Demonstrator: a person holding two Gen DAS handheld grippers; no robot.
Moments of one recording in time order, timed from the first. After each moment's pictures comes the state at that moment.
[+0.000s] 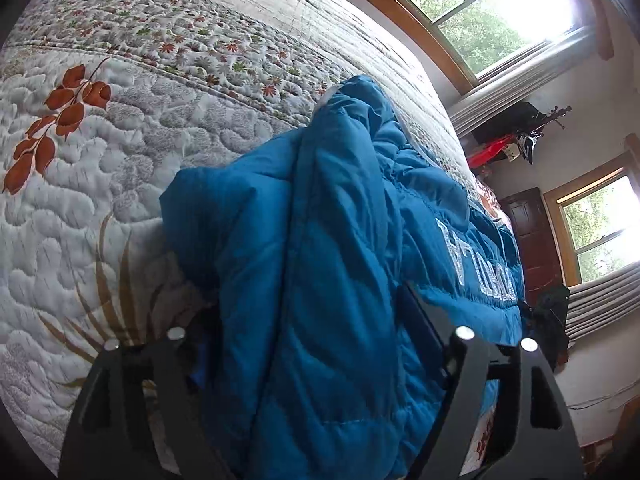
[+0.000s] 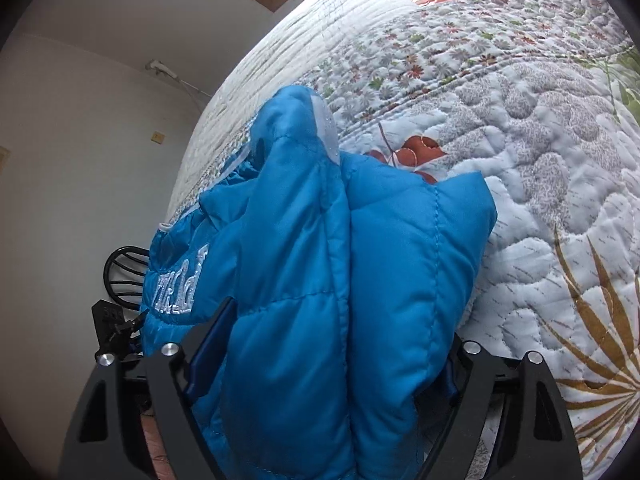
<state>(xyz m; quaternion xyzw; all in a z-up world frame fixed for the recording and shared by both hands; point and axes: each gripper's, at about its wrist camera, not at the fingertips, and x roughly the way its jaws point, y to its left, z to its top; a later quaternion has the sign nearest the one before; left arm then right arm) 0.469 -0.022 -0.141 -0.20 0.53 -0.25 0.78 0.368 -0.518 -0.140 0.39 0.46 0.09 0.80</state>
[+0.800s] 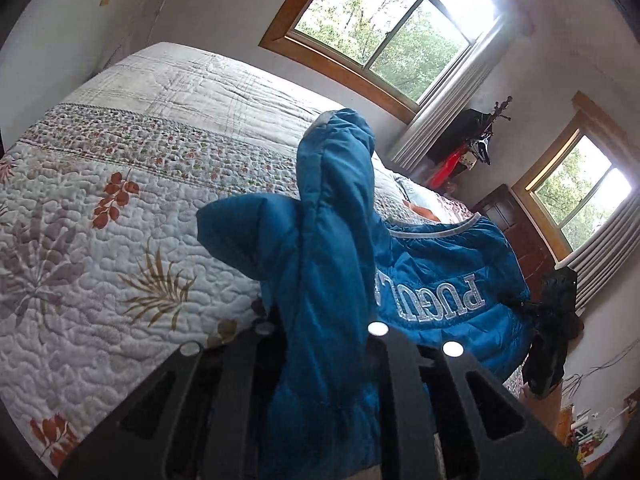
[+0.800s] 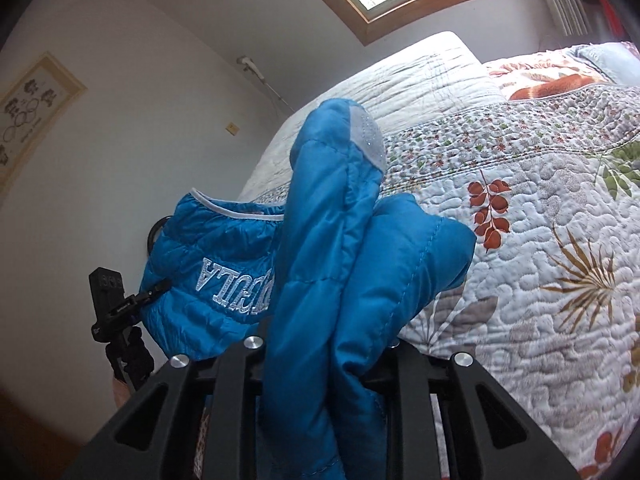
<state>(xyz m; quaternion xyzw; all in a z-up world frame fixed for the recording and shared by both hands) 0.306 0.020 0.005 -0.15 0.40 -0.30 0.85 0.223 -0.450 -0.001 0.31 0.37 0.17 0.86</state>
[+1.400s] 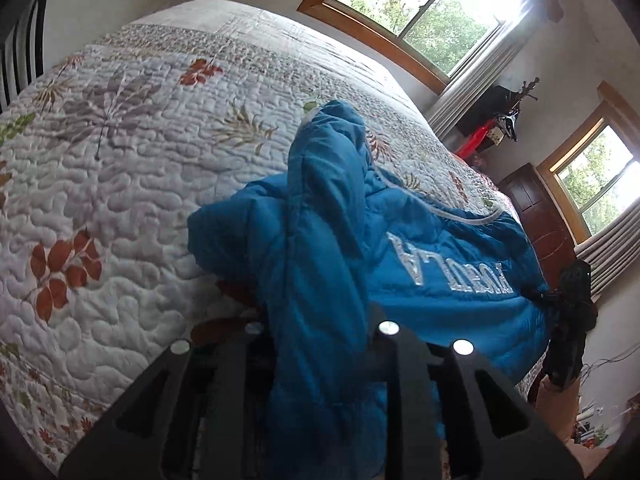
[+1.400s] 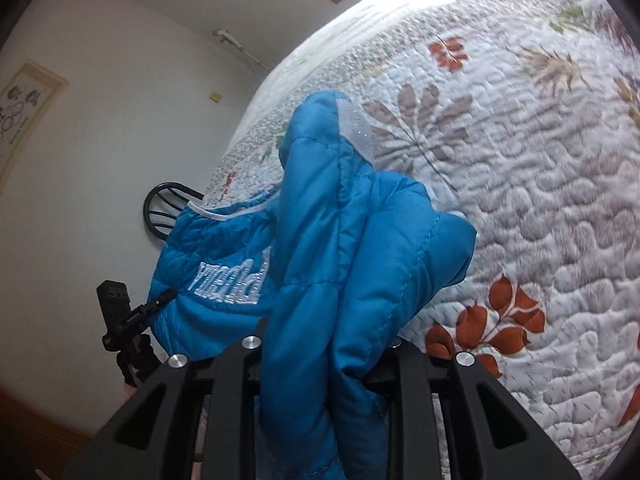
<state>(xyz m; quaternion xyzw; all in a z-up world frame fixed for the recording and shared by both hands) 0.199 0.092 -0.110 -0.15 0.47 -0.25 0.83 0.128 -0.416 -0.120 0.38 0.43 0.15 0.80</state>
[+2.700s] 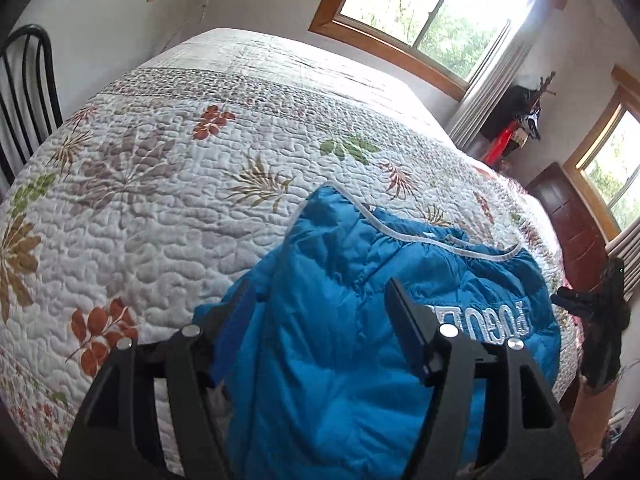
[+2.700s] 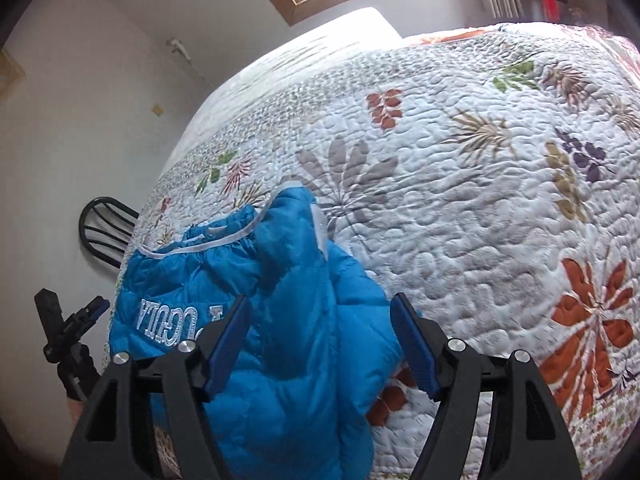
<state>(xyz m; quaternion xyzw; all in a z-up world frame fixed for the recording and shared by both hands) 0.228 0.067 -0.065 -0.08 0.45 -0.20 0.87 0.162 -0.430 -0.079 0.28 0.46 0.03 0.84</state>
